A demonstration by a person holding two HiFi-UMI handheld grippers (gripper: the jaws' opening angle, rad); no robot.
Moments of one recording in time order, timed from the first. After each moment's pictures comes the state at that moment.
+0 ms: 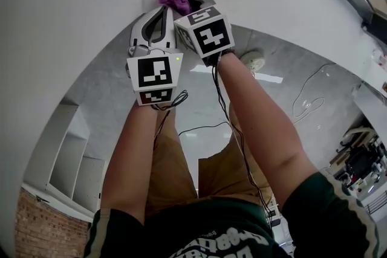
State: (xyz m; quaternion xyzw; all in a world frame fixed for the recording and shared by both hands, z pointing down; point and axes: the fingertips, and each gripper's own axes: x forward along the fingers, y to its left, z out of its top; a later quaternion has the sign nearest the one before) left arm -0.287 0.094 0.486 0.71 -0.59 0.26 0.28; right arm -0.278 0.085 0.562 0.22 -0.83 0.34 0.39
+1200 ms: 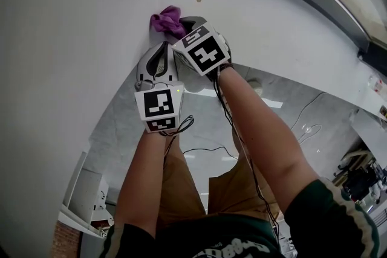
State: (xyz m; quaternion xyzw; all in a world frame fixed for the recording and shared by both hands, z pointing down) left arm -0.299 0.085 0.489 0.66 -0.64 0.25 0.31; right arm -0.310 0.061 0.558 0.10 -0.86 0.30 0.41
